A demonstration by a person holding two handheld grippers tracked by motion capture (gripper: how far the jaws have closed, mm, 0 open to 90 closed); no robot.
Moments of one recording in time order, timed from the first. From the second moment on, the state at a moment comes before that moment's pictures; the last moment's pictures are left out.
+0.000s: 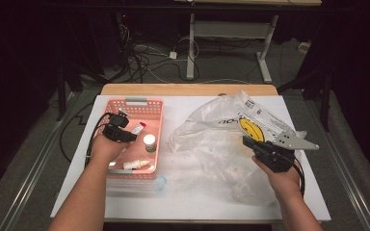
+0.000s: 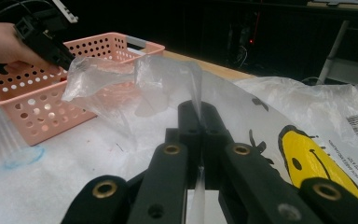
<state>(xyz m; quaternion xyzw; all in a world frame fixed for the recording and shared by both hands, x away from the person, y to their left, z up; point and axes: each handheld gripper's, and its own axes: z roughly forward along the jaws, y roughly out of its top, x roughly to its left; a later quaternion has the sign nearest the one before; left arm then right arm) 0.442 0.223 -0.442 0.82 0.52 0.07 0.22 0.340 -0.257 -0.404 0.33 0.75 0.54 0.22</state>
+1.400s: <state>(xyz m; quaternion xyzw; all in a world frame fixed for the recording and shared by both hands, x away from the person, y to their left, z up) 0.341 0.222 -0.414 0.77 0.46 0.15 0.42 0.337 -0.254 -0.404 0.32 0.75 0.54 0.21</state>
